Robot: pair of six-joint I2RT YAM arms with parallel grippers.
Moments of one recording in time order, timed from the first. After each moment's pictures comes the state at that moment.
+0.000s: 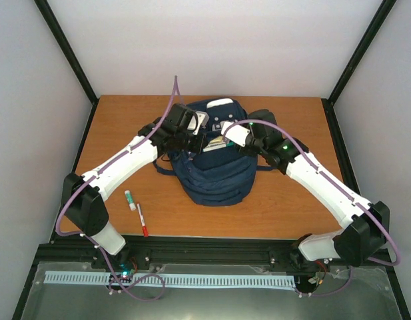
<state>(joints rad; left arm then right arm) -0.62 1.61 1.44 -0.64 0.20 -0.31 0.59 1.35 1.24 -0.52 0.12 -0.90</state>
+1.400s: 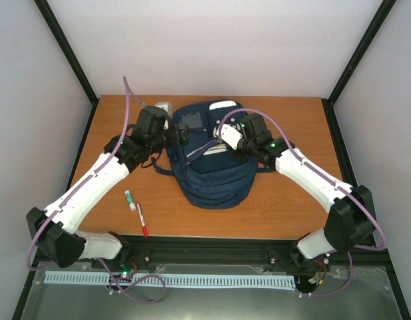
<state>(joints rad) -0.59 1.31 1.37 -0.64 -0.14 -0.51 0.57 1.47 1.19 -0.44 -0.10 -0.65</state>
